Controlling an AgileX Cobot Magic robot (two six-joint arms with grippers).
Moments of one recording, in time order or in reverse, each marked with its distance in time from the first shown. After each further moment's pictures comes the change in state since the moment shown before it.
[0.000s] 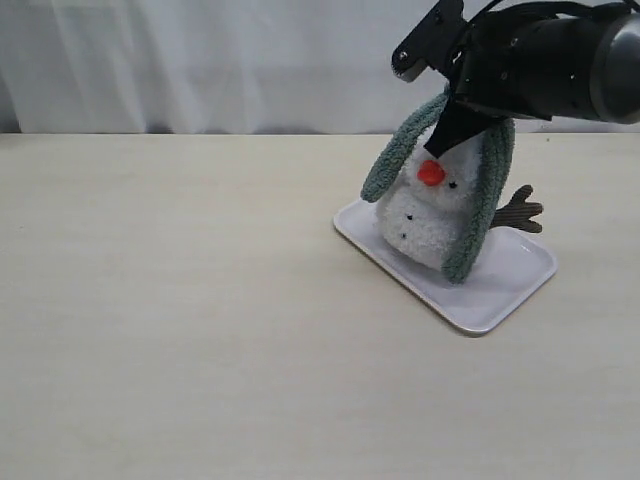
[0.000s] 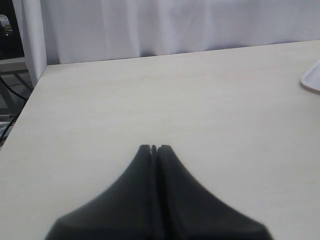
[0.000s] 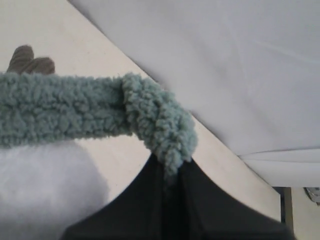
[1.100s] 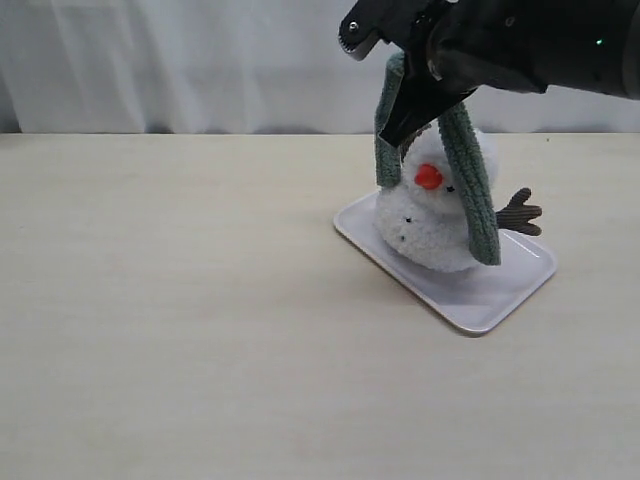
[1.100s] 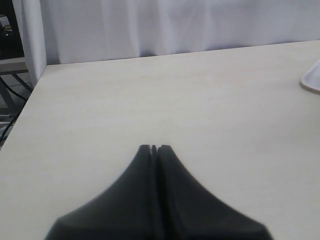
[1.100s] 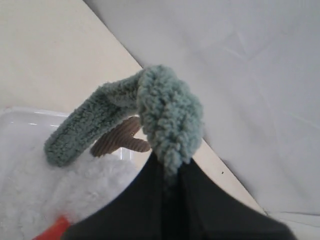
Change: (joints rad) left arm 0.000 0.000 0.000 0.000 0.000 0.000; right arm 0.117 -0.099 -0.027 0.239 -0.049 -0.287
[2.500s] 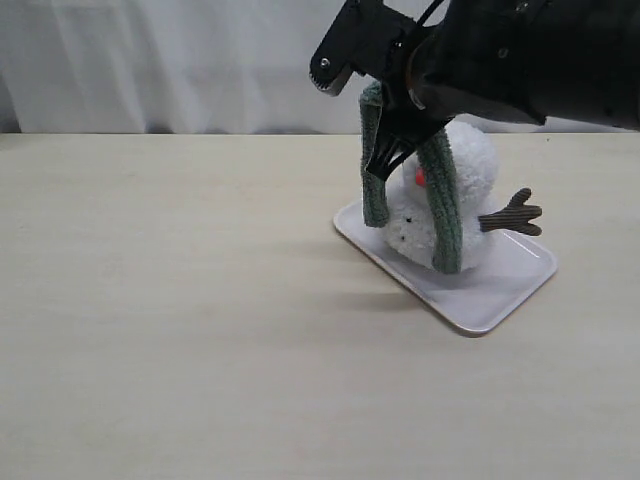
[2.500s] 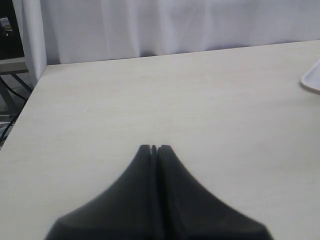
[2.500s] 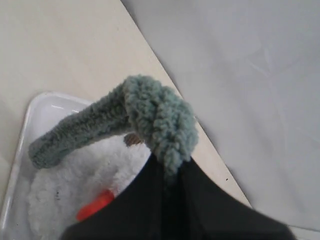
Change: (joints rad) left arm 0.000 0.000 0.000 0.000 0.000 0.000; right arm 0.082 -0.059 0.091 -0.019 0.013 -0.032
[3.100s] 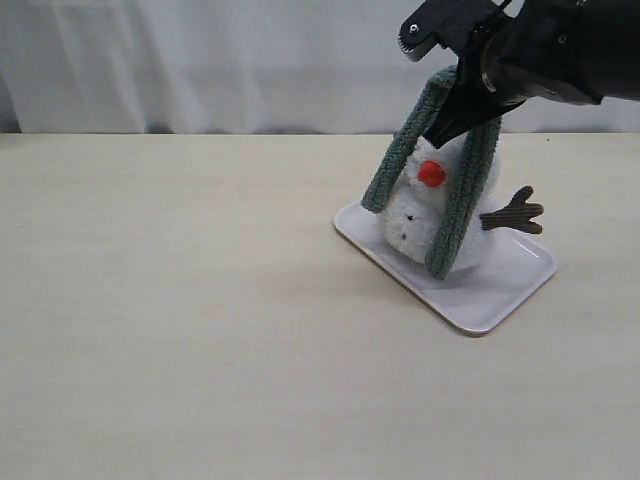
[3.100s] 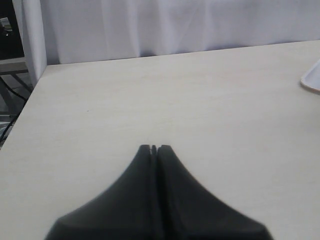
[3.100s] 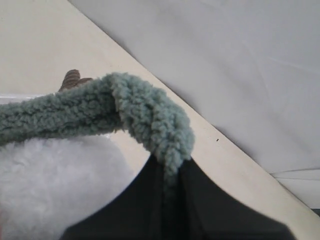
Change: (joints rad) left arm 0.000 0.000 0.000 0.000 0.000 0.000; right arm -0.220 0.033 0.001 -0.029 -0.097 0.174
